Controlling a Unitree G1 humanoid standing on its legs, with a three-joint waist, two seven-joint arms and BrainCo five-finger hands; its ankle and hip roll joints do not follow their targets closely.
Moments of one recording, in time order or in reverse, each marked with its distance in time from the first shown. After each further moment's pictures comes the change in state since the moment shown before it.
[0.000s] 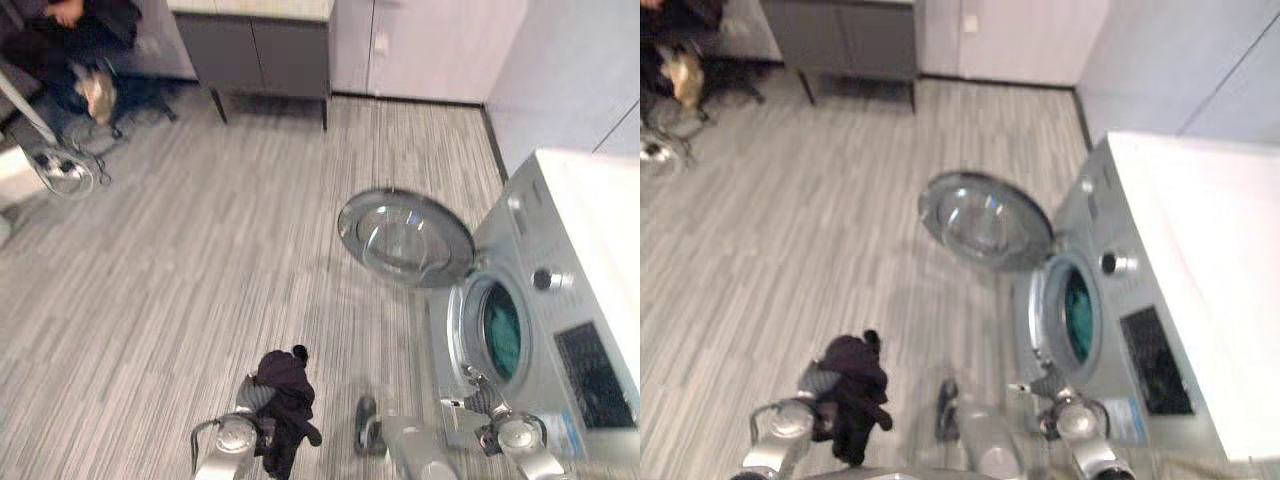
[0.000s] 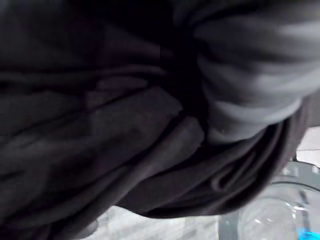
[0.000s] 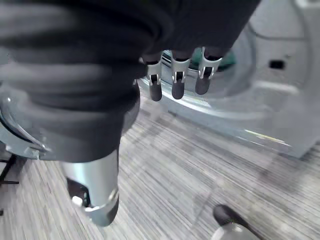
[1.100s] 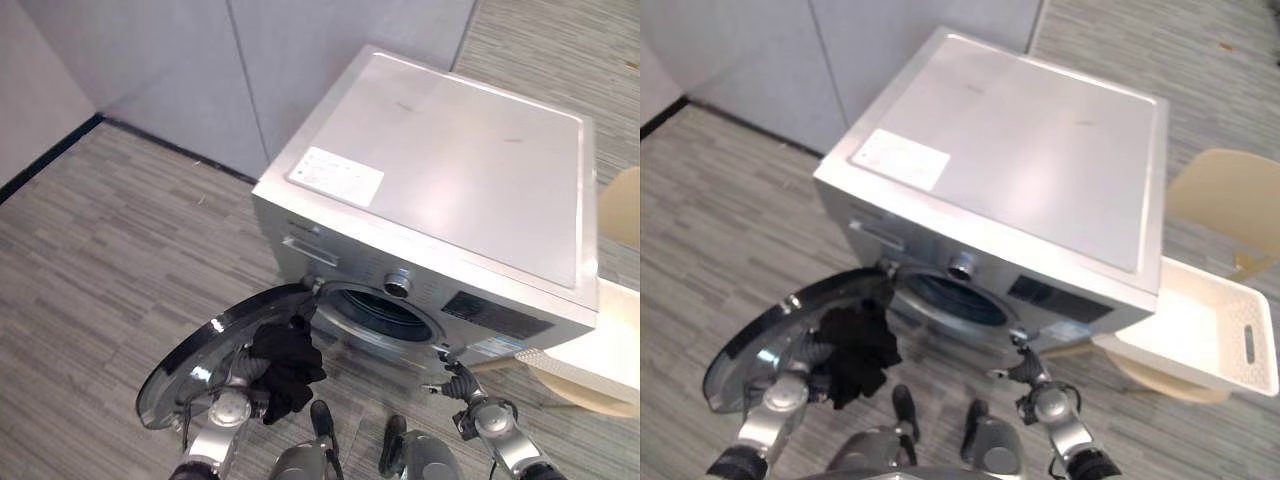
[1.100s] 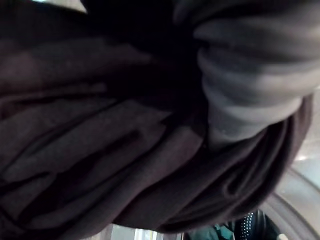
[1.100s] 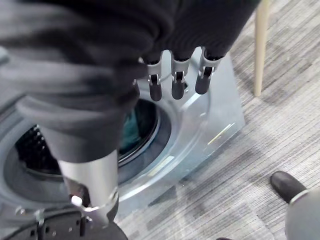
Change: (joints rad) left arm -0.062 0.058 -0.003 -0.018 0.018 -0.024 0.012; right arm -0.042 0.056 0.039 0.047 -0.002 -0.010 -0.002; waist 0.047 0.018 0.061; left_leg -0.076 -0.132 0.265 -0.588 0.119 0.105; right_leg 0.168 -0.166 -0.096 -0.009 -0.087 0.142
